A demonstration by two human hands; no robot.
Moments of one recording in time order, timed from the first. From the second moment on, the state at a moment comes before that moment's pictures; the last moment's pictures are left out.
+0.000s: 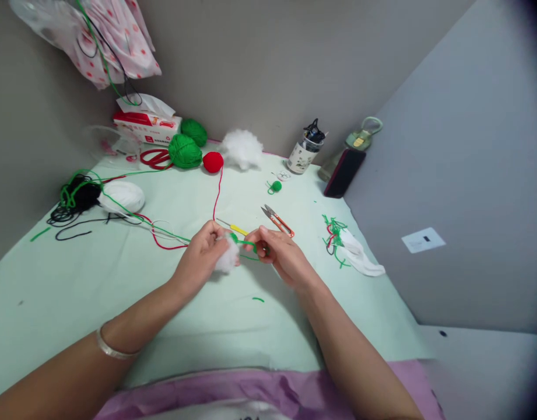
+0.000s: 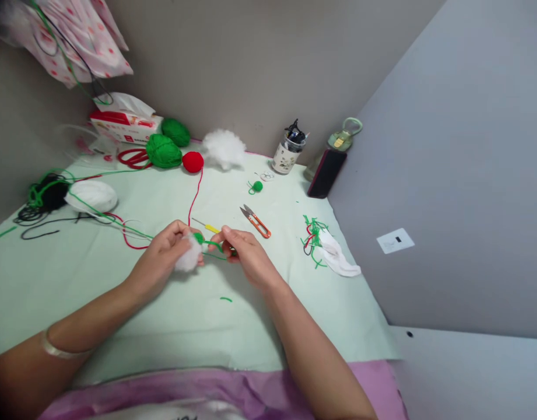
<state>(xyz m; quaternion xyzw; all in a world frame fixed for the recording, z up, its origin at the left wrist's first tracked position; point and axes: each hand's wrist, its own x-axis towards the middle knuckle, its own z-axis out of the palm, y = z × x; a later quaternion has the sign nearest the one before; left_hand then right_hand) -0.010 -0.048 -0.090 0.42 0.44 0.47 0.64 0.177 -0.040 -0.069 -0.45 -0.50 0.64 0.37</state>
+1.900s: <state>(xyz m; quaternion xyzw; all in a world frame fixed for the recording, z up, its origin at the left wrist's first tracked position) -0.020 -0.046 -0.088 0.42 0.44 0.55 0.57 0.187 -0.034 -0.071 -0.50 -0.53 0.40 0.55</state>
